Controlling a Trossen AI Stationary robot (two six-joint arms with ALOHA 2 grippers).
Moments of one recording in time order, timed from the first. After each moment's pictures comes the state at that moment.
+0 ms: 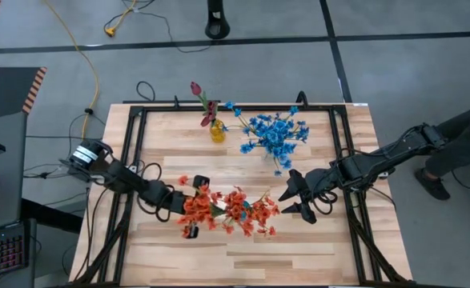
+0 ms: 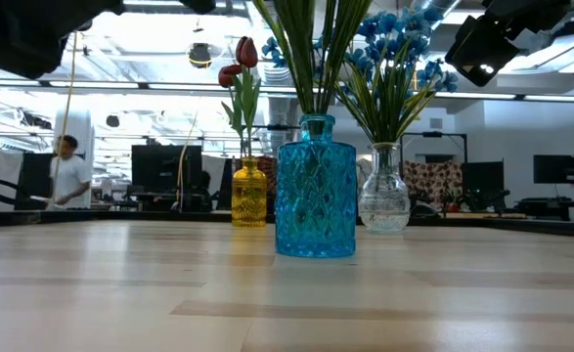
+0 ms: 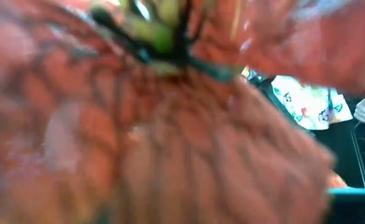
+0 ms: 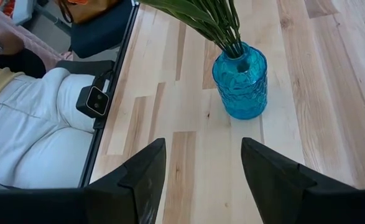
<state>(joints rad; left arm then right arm) -0.40 1.66 0.52 1.56 -0.12 0.29 0.34 1.07 0.75 -0.30 -0.04 0.42</state>
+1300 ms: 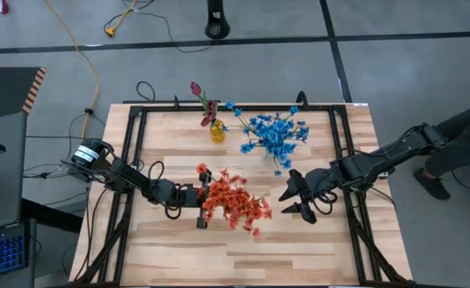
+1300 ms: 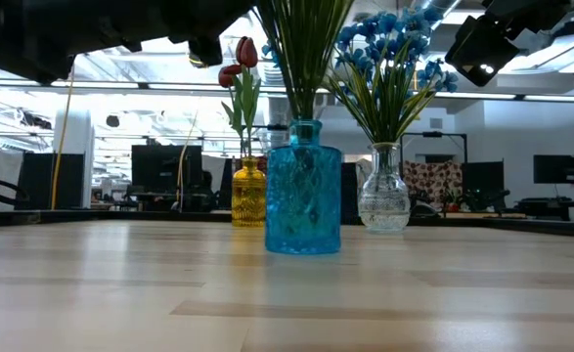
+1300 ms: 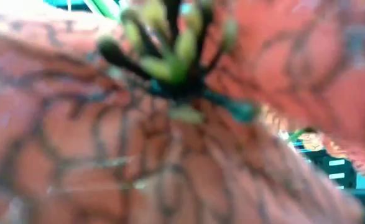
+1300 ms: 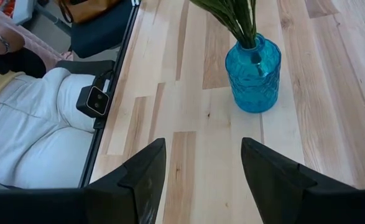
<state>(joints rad) -0.34 1.67 0.53 1.38 -0.29 0.17 0.34 1.07 0.75 -0.30 -0.04 0.42</state>
